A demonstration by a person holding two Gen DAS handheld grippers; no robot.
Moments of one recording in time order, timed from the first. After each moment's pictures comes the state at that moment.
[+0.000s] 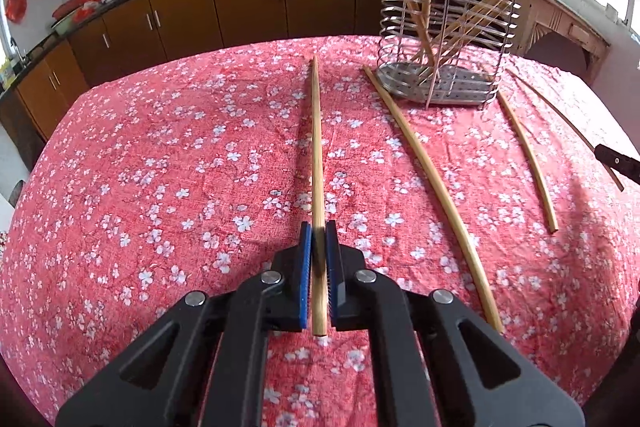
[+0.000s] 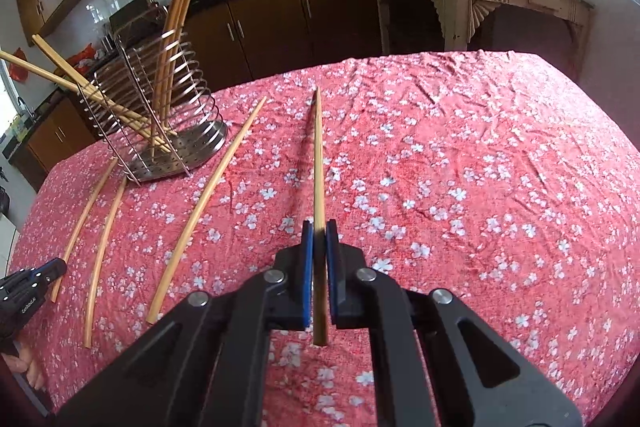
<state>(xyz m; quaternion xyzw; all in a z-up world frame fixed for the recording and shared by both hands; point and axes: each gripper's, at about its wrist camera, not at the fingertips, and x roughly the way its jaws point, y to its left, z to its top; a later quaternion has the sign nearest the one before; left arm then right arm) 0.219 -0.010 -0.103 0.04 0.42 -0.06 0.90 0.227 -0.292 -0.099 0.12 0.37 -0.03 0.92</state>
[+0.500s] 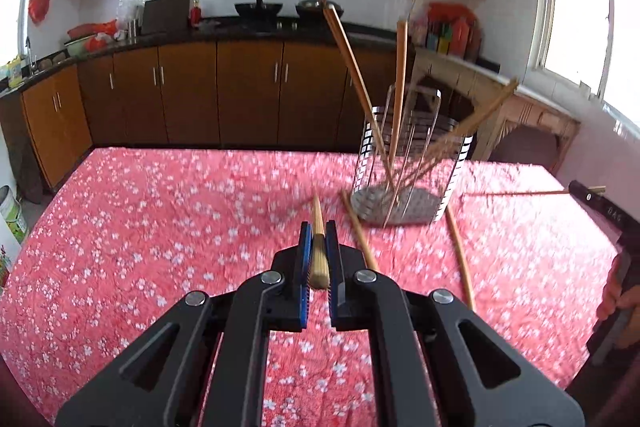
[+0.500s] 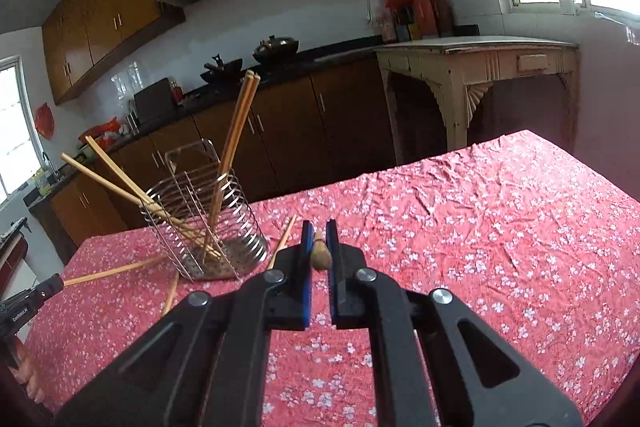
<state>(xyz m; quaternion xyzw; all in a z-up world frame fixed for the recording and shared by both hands) 0.190 0.006 -0.009 -0.03 0.28 -0.08 0.96 0.198 -0.299 -0.020 0.14 0.21 -0.02 0.97</state>
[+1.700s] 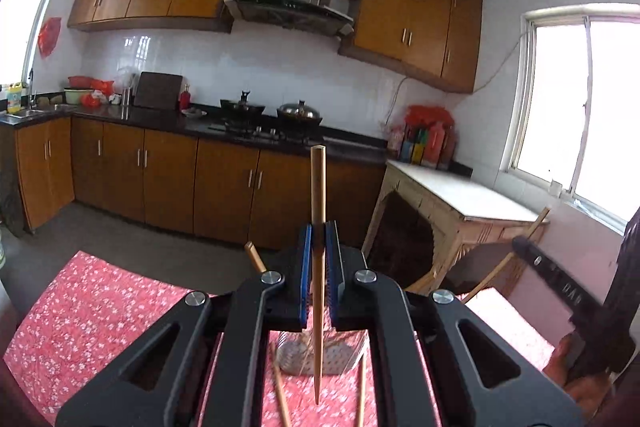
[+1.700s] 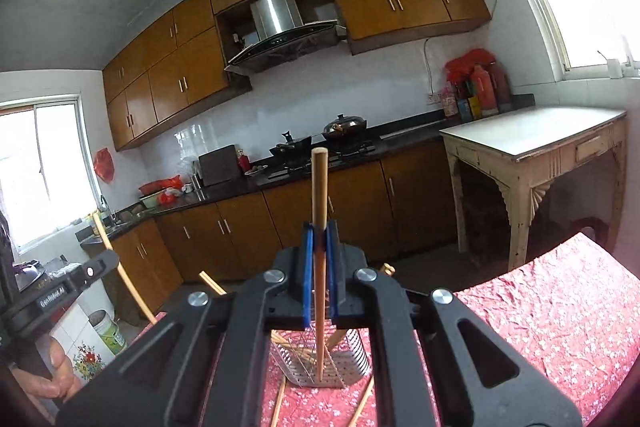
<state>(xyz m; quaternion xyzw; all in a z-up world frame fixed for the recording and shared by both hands) 0.203 -0.035 0.152 -0.10 0.12 -0.10 0.98 0.209 -0.258 0.150 0.14 0.09 0.08 0.98</state>
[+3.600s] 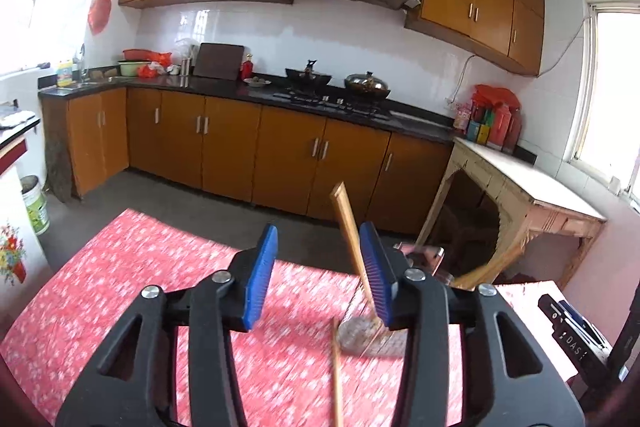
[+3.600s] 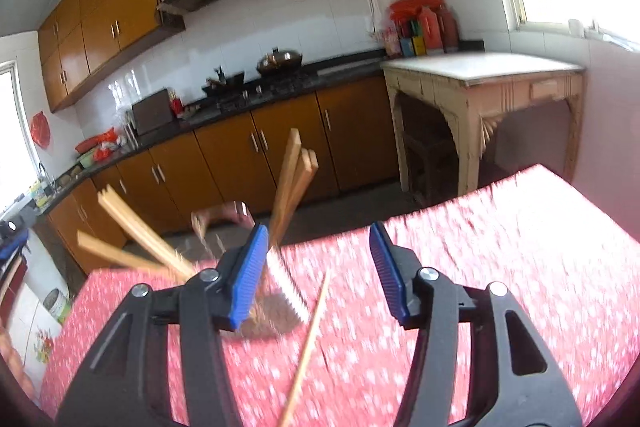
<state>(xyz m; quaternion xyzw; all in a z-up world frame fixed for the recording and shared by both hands) 0.213 -0.004 0.094 -0.10 0.19 0.02 0.98 0.238 -0.263 0.025 0.13 0.24 -0.03 0.96</state>
